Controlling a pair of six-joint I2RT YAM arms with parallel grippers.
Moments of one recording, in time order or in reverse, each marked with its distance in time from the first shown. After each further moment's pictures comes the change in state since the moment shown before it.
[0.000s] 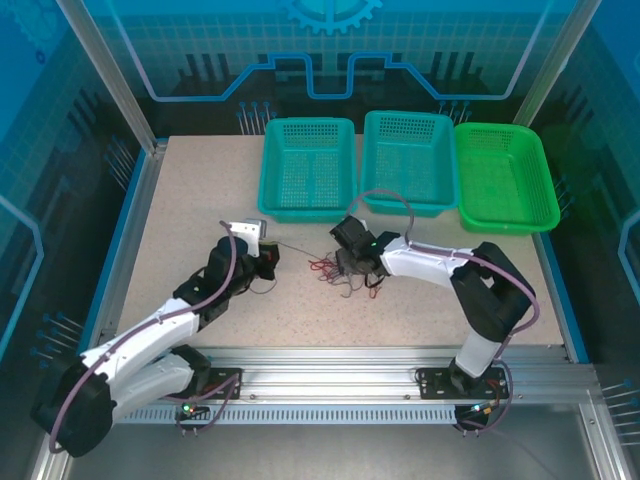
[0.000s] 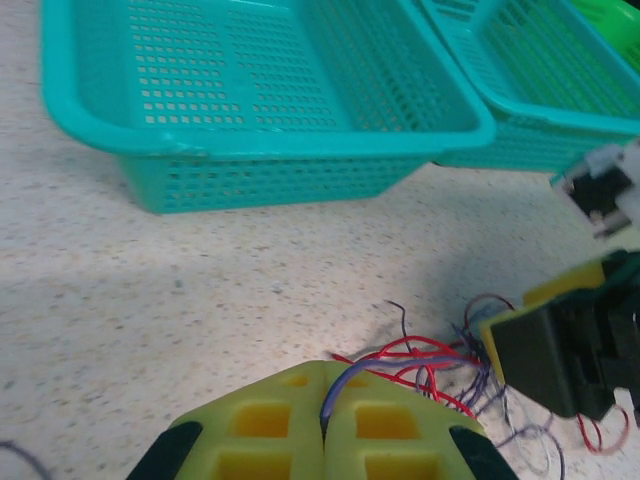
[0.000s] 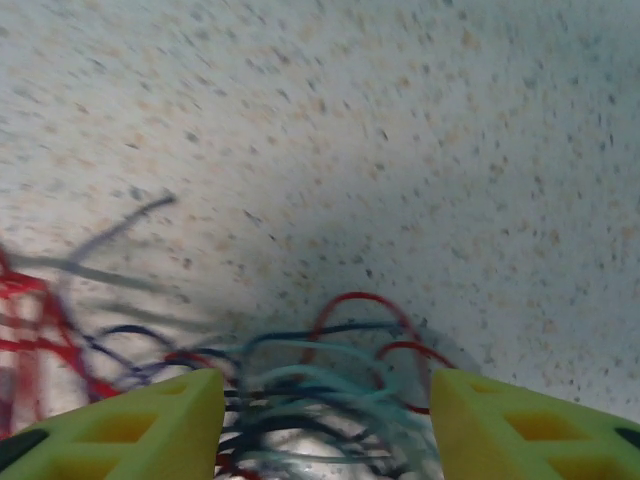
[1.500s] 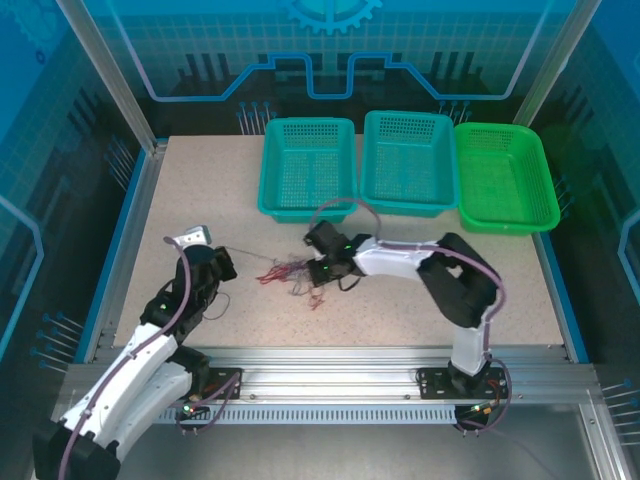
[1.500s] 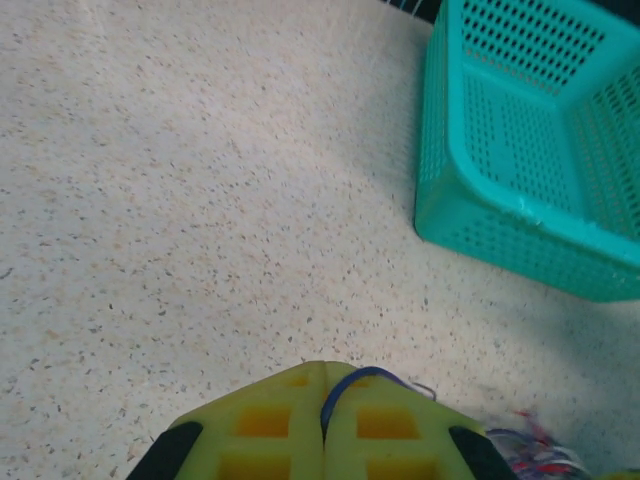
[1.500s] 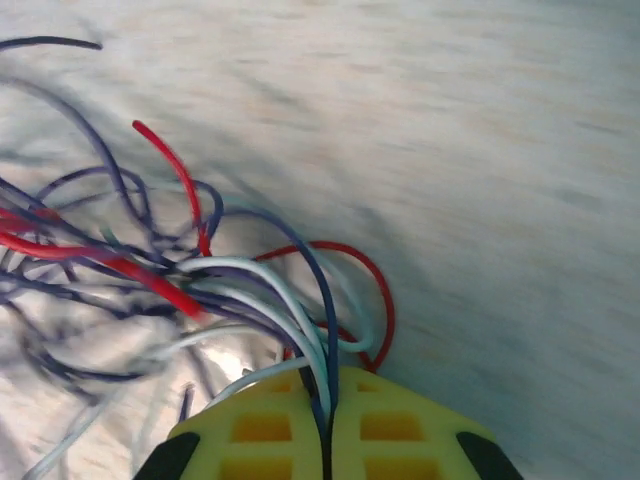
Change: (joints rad) left arm 0.213 -0.296 -0.018 -0.359 -0.225 -0.177; right arm 0.047 0.125 0.084 0.116 -0.312 -0.114
